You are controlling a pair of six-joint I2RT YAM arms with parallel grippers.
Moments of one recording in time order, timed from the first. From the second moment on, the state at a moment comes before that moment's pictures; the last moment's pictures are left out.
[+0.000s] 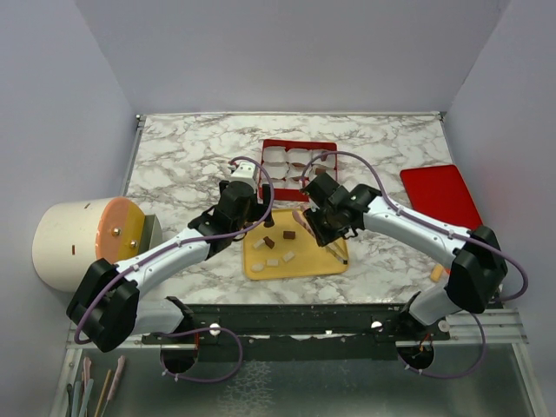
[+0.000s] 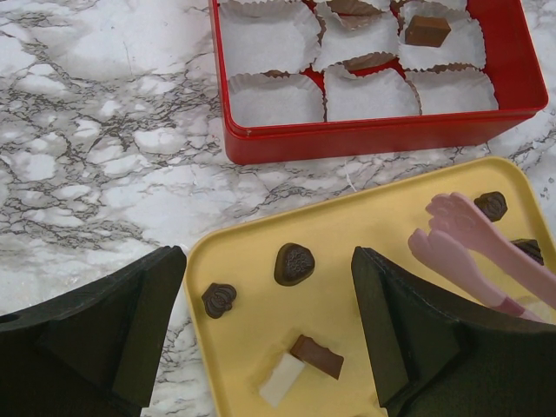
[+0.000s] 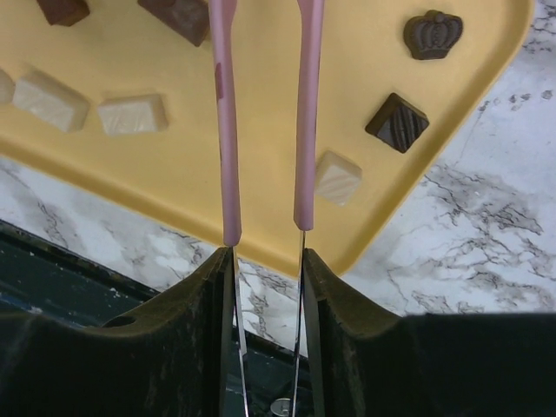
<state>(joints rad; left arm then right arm) -0.67 1.25 0.72 0.03 -0.32 -0.36 0.81 1.52 1.19 -0.86 0.08 0.25</state>
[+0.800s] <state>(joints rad) -0.67 1.25 0.72 0.03 -0.32 -0.35 0.88 1.49 1.17 -0.87 0.00 0.19</state>
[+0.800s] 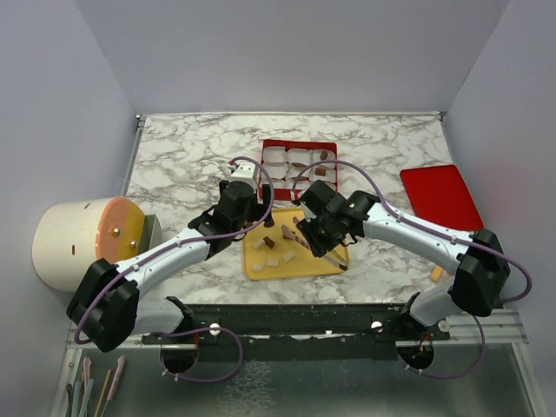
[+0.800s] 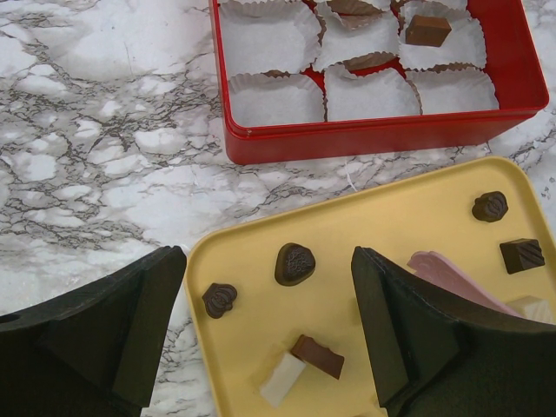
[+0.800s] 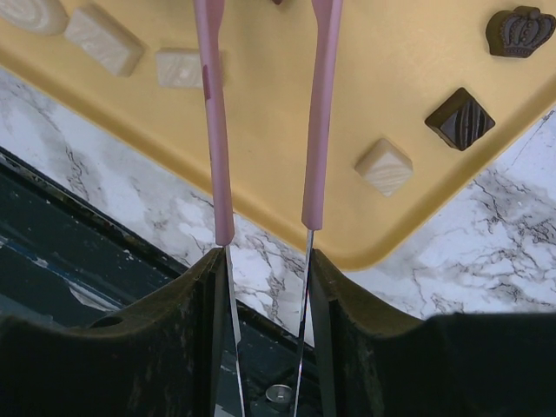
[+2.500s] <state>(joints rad) -0.67 1.25 0.72 0.03 -0.32 -0.35 0.89 1.63 1.16 -0.85 -0.01 0.16</state>
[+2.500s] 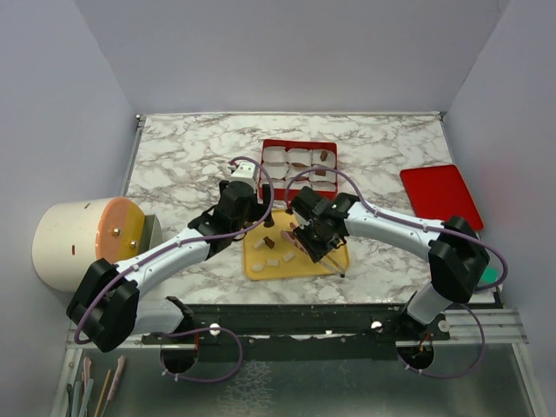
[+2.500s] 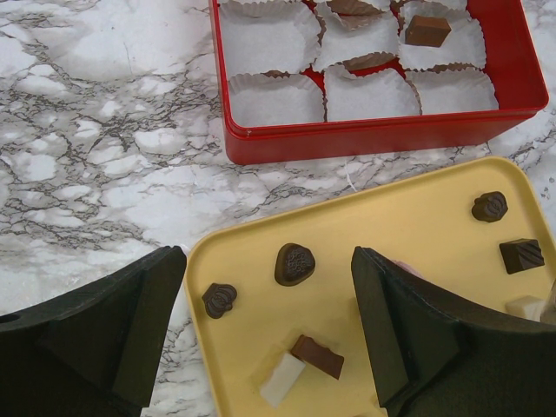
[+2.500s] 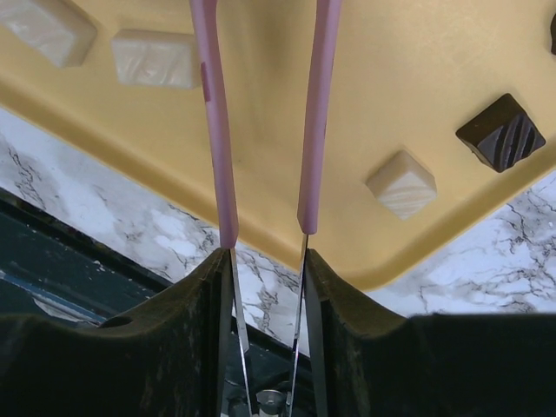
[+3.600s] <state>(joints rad) -0.67 1.21 0.72 0.03 -0.35 -0.36 0.92 1.63 1.28 -0.93 0.11 0.22</state>
